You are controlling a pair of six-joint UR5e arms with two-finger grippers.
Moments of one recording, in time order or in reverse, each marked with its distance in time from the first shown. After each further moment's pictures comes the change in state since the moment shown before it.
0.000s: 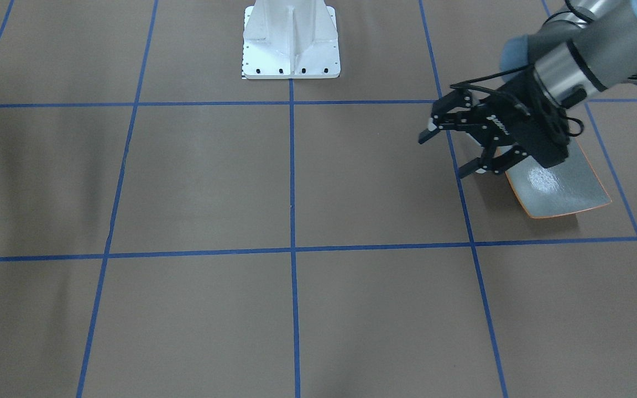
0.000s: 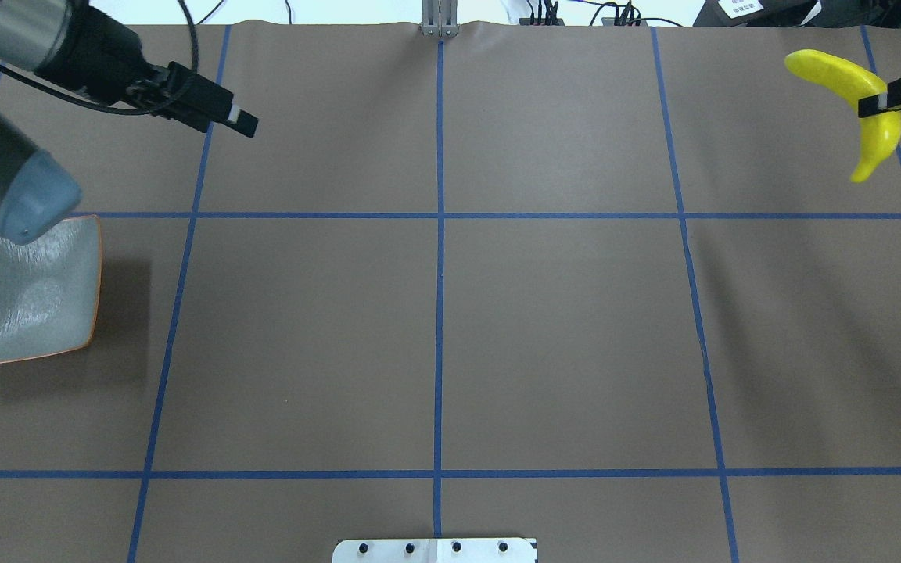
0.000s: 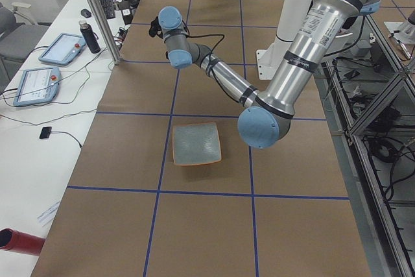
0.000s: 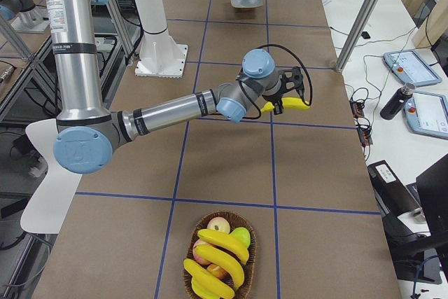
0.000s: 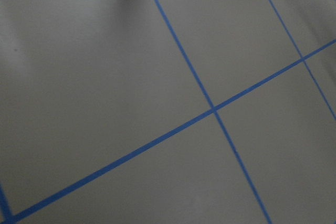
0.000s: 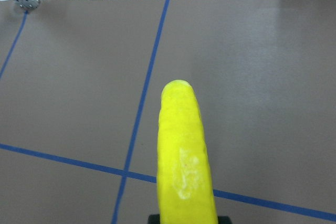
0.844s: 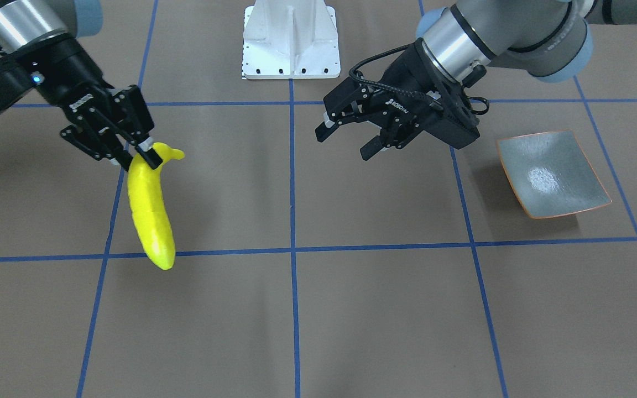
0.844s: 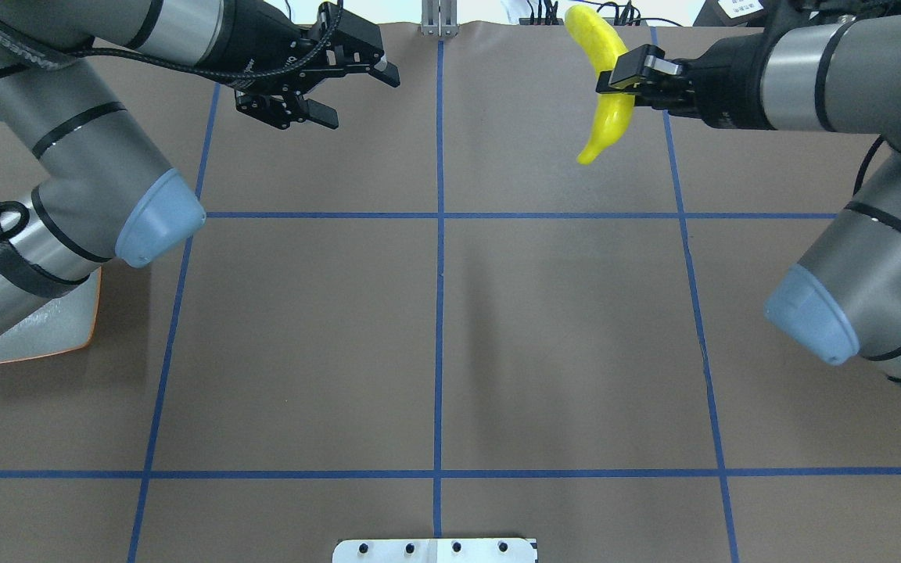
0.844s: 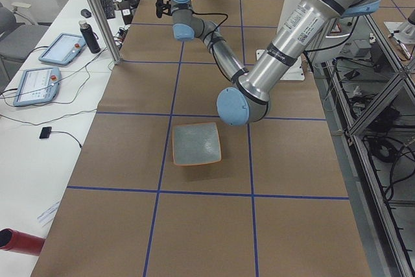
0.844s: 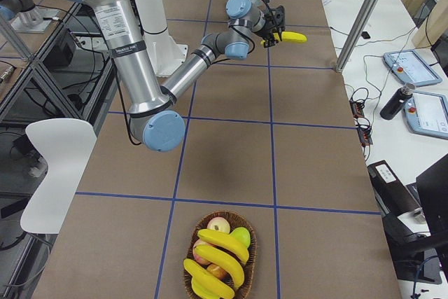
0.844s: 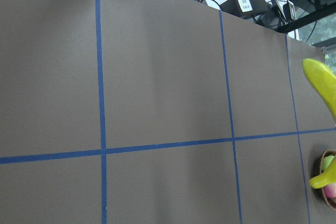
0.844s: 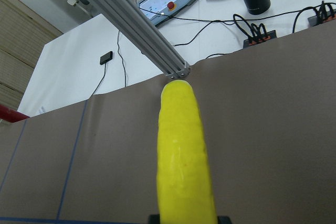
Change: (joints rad) left arm 0.147 -0.172 0.011 -0.044 0.255 -0.683; right arm -0.472 0.272 0.147 -0.003 -0.567 0.524
